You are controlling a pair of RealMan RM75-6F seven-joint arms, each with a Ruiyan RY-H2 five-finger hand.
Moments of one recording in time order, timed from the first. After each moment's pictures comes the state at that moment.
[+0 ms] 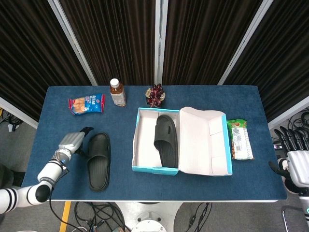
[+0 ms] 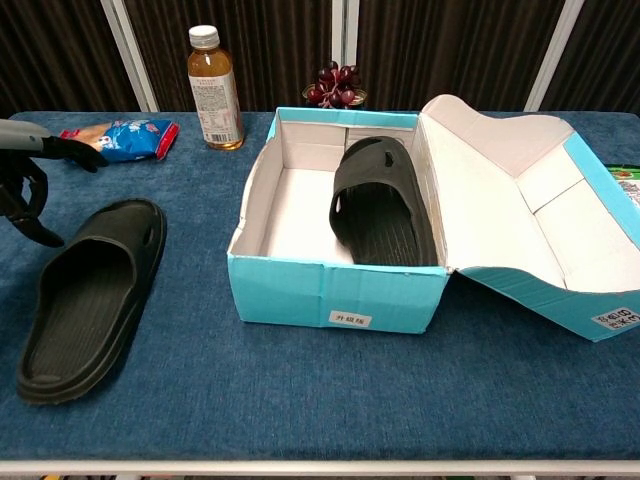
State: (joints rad) left arm -0.81 -1.23 -0.01 -1.66 0.63 0.79 0.24; right arm 0.12 -0.96 0.09 -1.65 -1.51 1.46 0.02
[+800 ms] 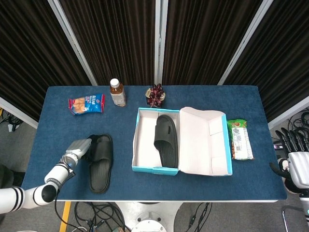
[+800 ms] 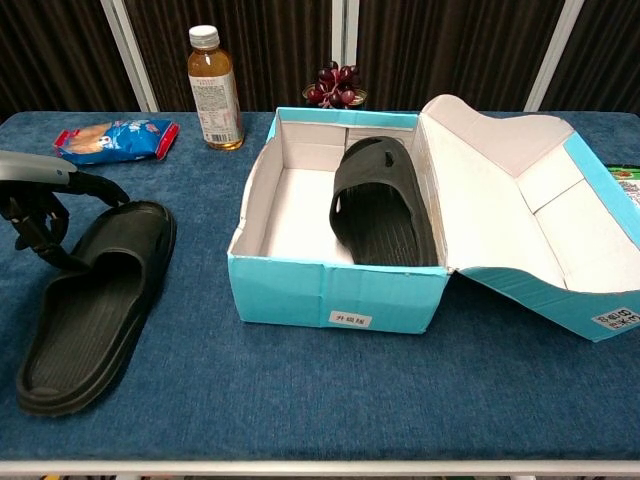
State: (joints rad) left arm -0.85 -1.25 0.01 -1.71 0.54 0.75 0.26; right arm 0.11 -0.96 0.09 -1.65 -1.50 1.46 0.02
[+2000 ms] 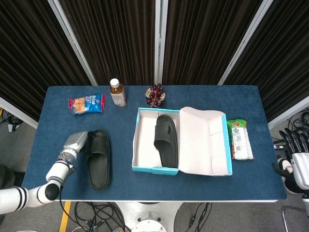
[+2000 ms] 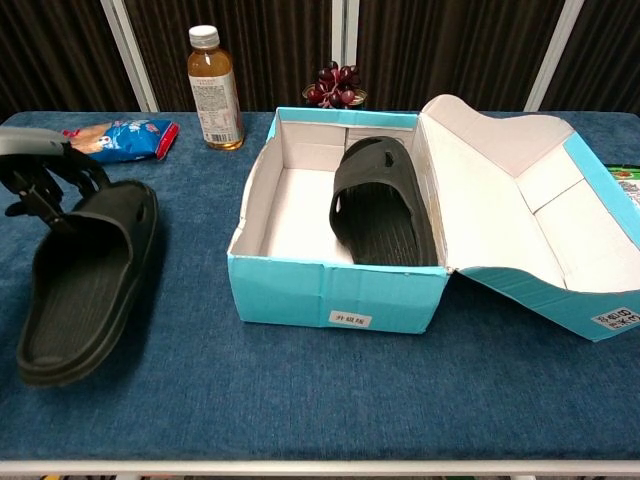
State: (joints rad) left arm -0.80 -1.30 -0.06 -1.65 0.55 0.85 0.18; right arm 0.10 -0.96 0.09 -1.62 -1.51 1.48 0.05
